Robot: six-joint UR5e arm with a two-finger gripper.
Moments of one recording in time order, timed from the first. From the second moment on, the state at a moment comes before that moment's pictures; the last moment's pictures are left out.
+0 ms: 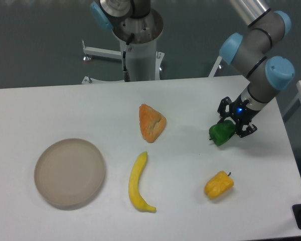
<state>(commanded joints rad) 2.61 -2.09 -1.46 -1.28 1.37 1.71</state>
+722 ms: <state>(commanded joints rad) 2.60 -2.10 -1.44 -1.28 1.38 1.71</state>
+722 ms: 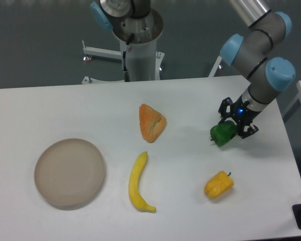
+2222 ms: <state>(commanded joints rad) 2.45 -2.27 -1.03 -1.29 1.65 1.46</state>
